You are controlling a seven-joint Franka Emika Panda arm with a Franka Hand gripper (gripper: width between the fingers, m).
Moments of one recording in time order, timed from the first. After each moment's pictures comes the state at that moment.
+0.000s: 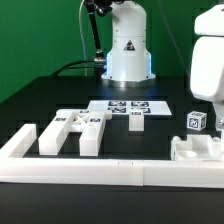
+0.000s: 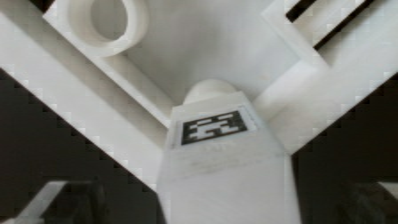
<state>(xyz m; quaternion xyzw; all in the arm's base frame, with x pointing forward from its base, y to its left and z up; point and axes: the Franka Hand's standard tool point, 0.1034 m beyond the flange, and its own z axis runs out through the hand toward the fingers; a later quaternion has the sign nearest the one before) 0.676 0.115 0.081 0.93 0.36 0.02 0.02</state>
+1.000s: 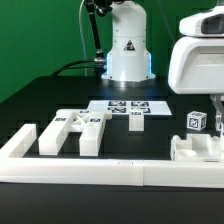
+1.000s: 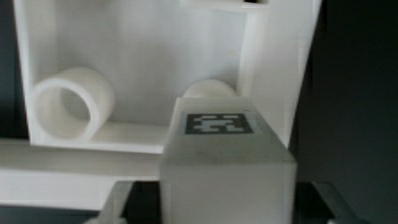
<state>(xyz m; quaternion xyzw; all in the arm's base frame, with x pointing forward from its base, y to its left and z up) 0.674 0.114 0.080 1.00 -0.02 0.02 0.00</state>
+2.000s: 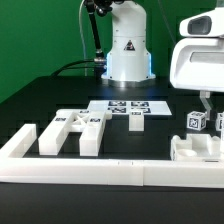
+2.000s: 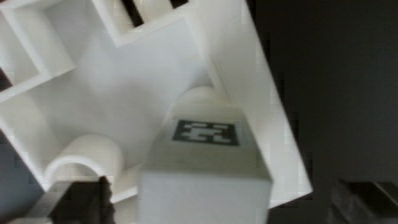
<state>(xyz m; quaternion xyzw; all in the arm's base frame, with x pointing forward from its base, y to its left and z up) 0.672 0.120 0.079 0.98 -0.18 0.01 -0.01</state>
